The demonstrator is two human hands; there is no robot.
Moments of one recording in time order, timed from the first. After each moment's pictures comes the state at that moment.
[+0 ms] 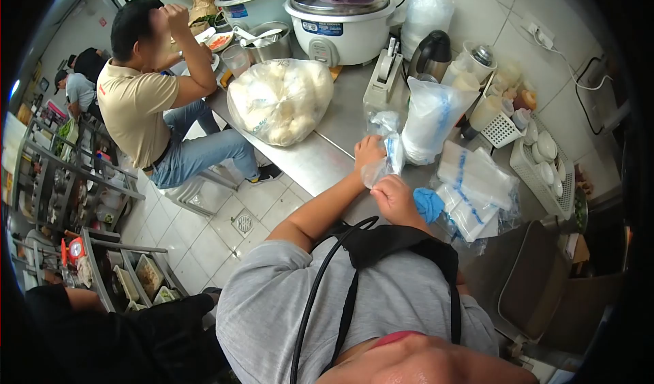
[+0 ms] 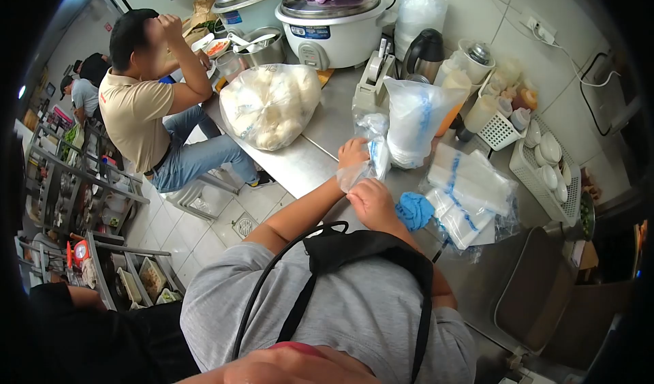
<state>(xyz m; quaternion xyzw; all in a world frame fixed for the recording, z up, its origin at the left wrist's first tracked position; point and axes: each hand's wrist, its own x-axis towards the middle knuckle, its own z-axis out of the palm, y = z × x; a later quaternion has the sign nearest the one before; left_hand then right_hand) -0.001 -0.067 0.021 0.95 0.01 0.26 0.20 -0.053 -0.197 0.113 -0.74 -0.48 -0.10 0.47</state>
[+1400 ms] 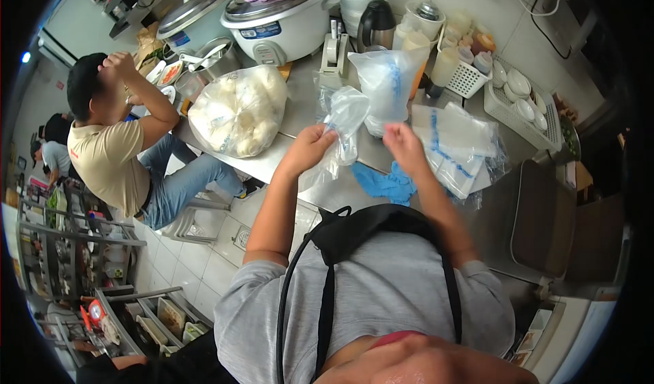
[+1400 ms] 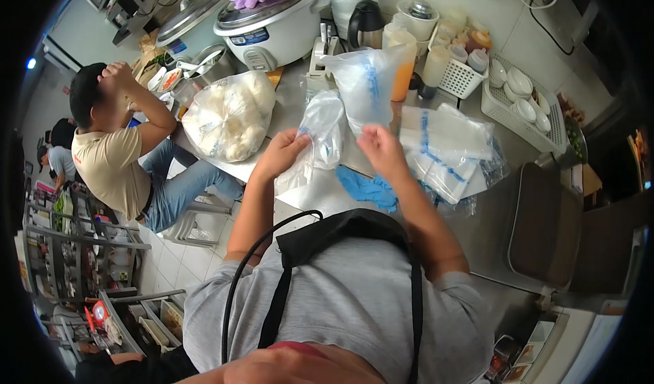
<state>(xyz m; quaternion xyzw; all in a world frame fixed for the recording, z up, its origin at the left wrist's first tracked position) -0.054 -0.018 0.142 0.78 -0.05 -0.03 0.63 -0.007 -0.244 0.111 -0.76 -0.21 0.01 0.62</state>
